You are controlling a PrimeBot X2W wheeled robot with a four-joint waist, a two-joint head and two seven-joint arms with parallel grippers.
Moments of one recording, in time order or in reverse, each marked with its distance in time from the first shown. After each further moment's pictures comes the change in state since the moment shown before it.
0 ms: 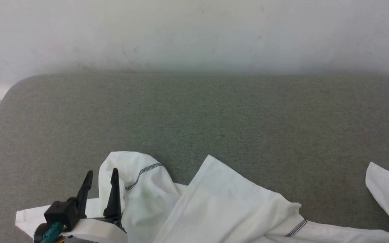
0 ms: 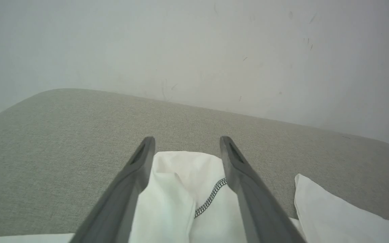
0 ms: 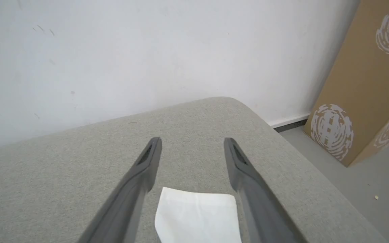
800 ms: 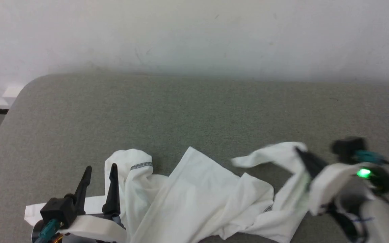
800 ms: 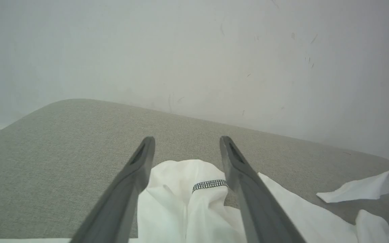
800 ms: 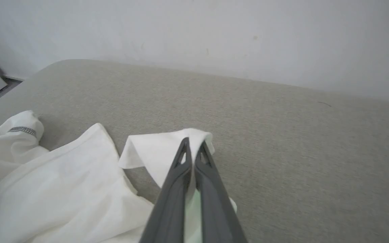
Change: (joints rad) left arm -0.007 0.075 -0.092 -0.055 -0.101 0.079 0.000; right arm -0.193 -0.106 0.764 0.143 0.190 0.000 0.145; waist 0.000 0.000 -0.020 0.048
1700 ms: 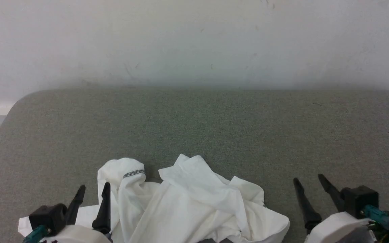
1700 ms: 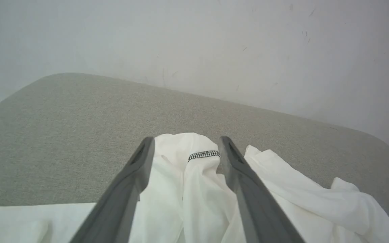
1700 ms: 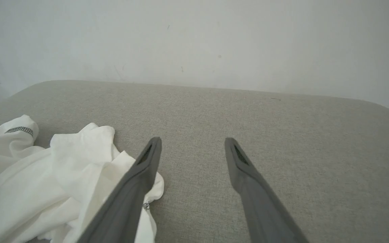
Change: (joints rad) left arm 0.053 0.367 -0.326 -0.157 -0.449 0.287 0.025; right arm 0.350 0.145 -0.218 -0.276 -0.237 0.000 -0.161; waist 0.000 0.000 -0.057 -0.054
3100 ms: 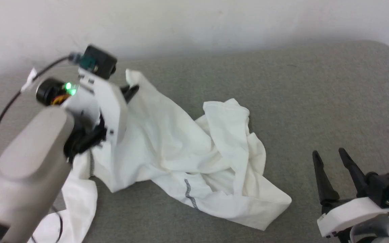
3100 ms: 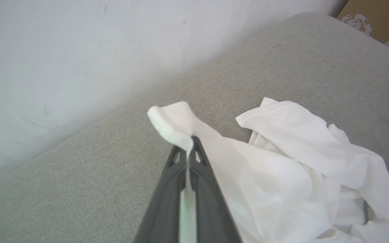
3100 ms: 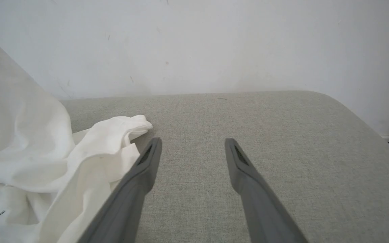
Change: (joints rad) left arm -0.951 -0.055 -0.262 0.492 0.097 -0.467 0.643; right arm -0.101 0.000 -0.039 0.025 0.001 0.000 -0.111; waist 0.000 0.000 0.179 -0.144
